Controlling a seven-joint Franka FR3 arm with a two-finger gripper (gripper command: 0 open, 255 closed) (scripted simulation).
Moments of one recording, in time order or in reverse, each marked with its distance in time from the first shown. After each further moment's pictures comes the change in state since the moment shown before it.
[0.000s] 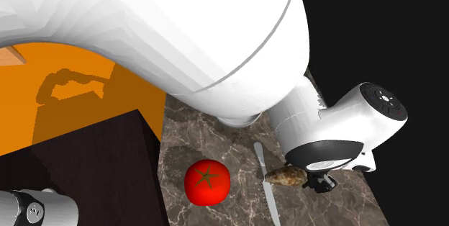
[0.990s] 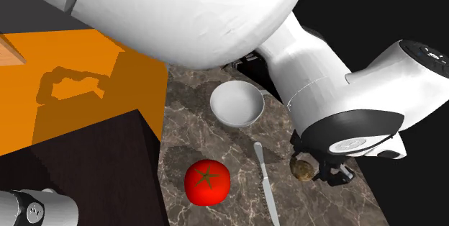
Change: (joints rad) arm 0.009 -0.156 -0.012 -0.036 -0.012 -0.119 0.006
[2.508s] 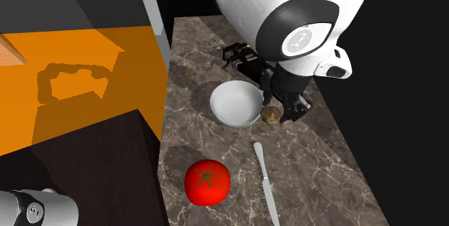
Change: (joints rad) arm 0.177 -0.183 0.051 -0.113 -0.030 -0.071 0.239
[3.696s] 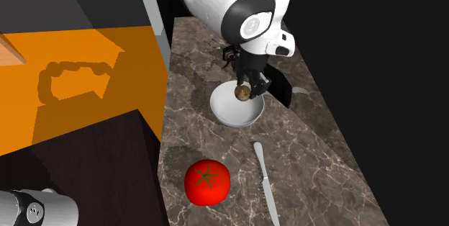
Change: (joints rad) arm 0.149 0.072 0.057 -0.008 -0.014 0.081 0.212
